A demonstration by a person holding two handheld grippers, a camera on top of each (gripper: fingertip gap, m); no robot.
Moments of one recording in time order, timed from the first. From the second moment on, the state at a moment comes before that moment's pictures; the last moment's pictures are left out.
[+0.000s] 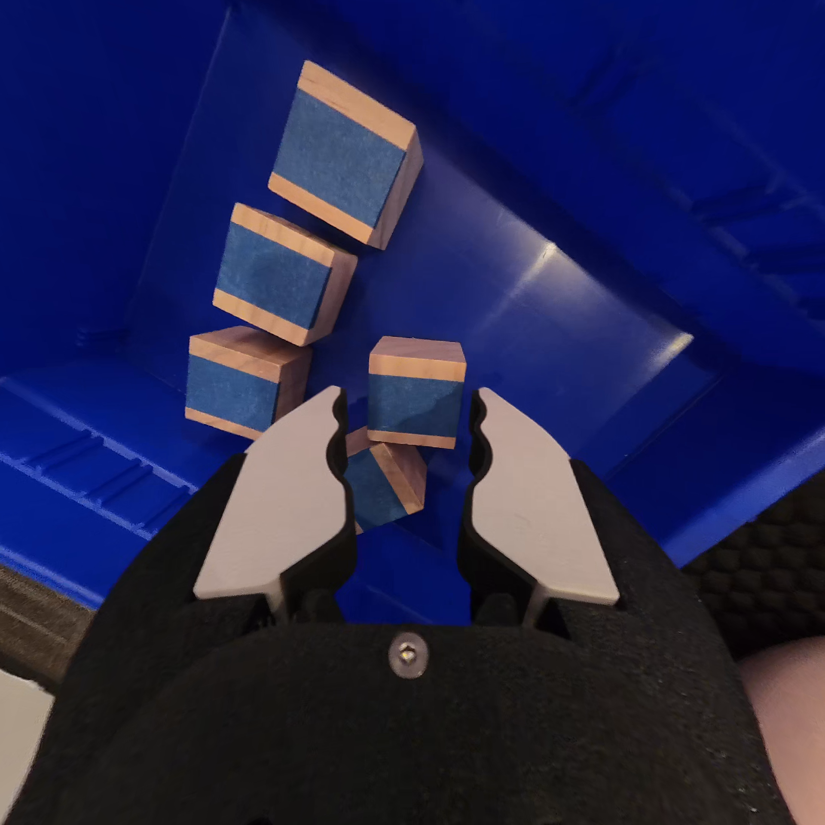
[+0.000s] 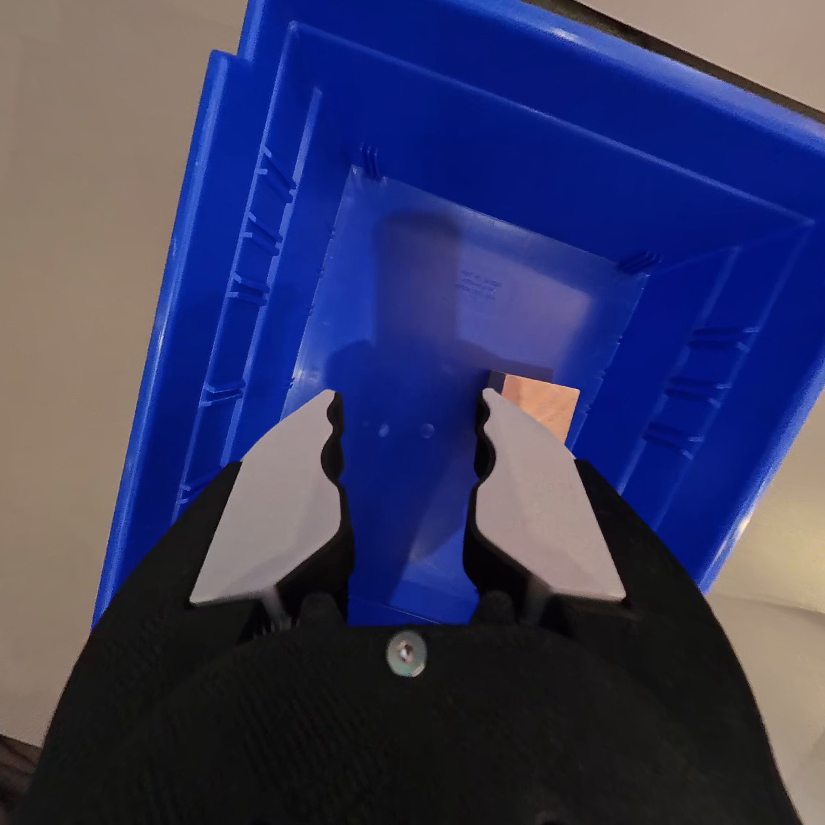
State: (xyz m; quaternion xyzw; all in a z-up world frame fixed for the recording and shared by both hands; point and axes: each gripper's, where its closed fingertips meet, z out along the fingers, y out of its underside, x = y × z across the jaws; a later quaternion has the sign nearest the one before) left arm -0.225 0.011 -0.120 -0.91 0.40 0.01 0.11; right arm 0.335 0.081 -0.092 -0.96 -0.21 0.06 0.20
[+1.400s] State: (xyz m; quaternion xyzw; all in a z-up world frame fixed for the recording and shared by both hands) left arm 0.080 -0.092 0.092 -0.57 0.43 -0.64 0.29; right arm 0.057 -0.079 0.092 -0.35 -0.61 0.02 0.71
